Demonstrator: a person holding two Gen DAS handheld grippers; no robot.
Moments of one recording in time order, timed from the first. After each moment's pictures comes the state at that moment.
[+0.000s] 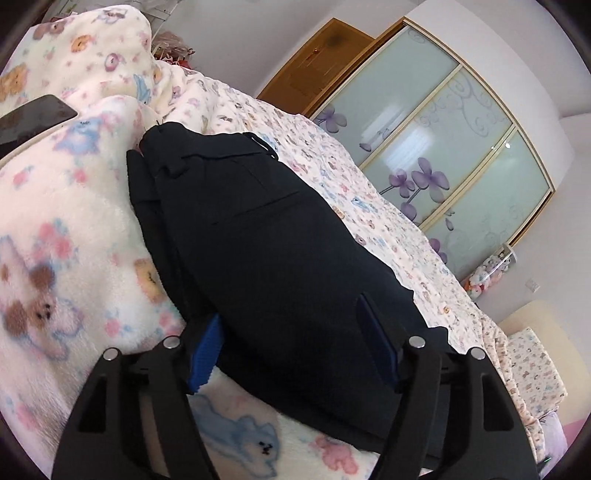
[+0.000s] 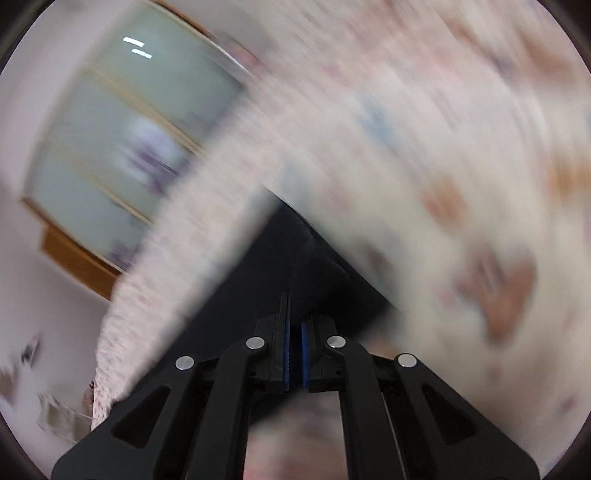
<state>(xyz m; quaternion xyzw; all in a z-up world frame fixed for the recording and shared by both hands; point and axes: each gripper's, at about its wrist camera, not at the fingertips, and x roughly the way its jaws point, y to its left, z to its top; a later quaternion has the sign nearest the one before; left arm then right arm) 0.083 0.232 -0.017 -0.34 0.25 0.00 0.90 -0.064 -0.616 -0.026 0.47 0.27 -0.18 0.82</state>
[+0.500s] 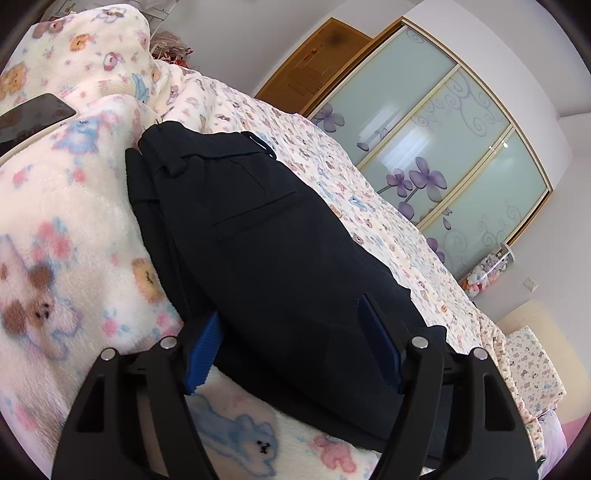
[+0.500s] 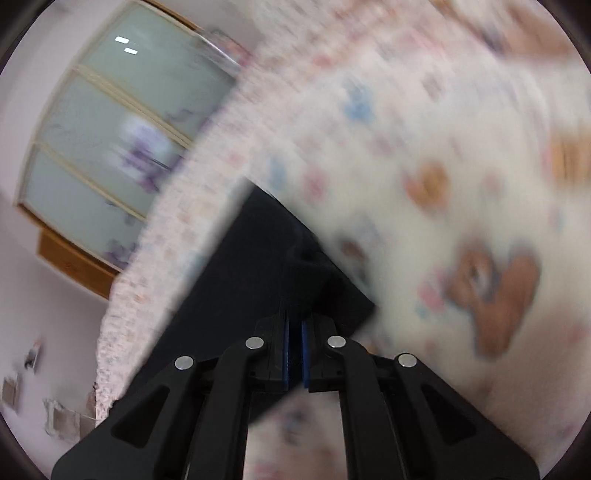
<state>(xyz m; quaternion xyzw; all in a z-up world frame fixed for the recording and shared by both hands) 0.078 0.230 -0.018 -0.34 0.25 0.00 0.91 -0.051 -0.633 -0.031 0.47 0.27 -0.17 0.82</state>
